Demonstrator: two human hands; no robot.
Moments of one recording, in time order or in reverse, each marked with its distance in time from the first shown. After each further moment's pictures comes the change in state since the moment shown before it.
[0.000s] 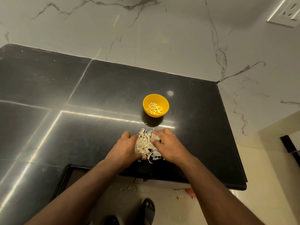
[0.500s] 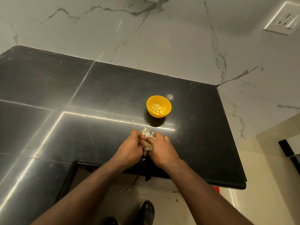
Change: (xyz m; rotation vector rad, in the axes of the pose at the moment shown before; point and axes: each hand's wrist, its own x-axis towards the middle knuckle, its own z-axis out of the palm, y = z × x) left_hand -0.020 0.011 -0.004 -0.472 0.049 -0.053; right_hand -0.016 -0.036 0.030 -0.282 0.005 -0.042
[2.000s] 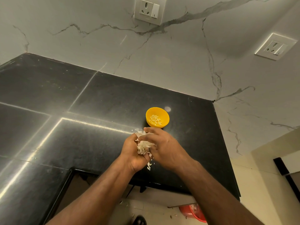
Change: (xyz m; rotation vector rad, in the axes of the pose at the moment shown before) left_hand 0.017 0.035 0.010 -1.646 -0.240 -0.301; right_hand -0.027 -0.021 -0.080 0.130 0.177 -0.330
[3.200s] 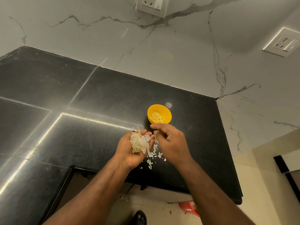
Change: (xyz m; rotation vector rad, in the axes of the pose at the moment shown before) left_hand 0.001 0.015 -0.008 -0.075 0.086 0.031; right_hand 0.011 0.024 0.015 0.323 0.376 0.116
